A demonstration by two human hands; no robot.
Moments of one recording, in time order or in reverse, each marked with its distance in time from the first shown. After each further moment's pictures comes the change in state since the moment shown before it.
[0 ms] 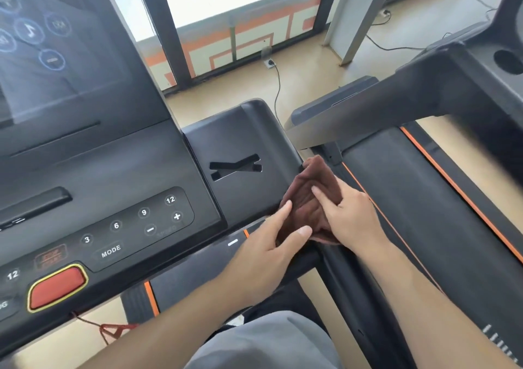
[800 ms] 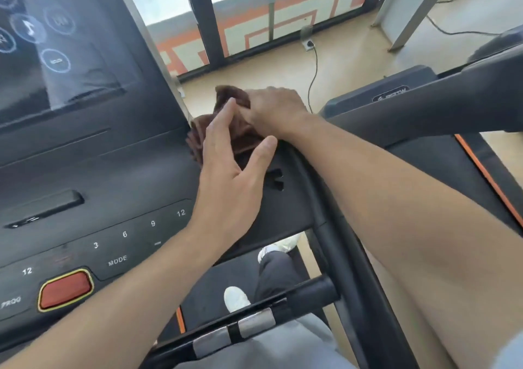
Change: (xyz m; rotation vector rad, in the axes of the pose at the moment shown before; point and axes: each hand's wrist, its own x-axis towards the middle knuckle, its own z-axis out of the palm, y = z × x) left_hand 0.057 0.068 -0.079 0.076 0.708 0.218; right_hand 0.196 -0.170 0.067 -0.541 -0.352 -0.515
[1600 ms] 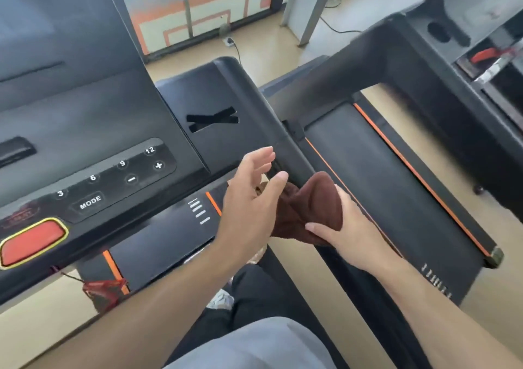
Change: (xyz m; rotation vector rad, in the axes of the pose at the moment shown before) left_hand -0.149 -0.034 0.011 -0.306 -0.371 -0.083; right_hand -0.385 0.014 0.123 0.575 0.076 0.740
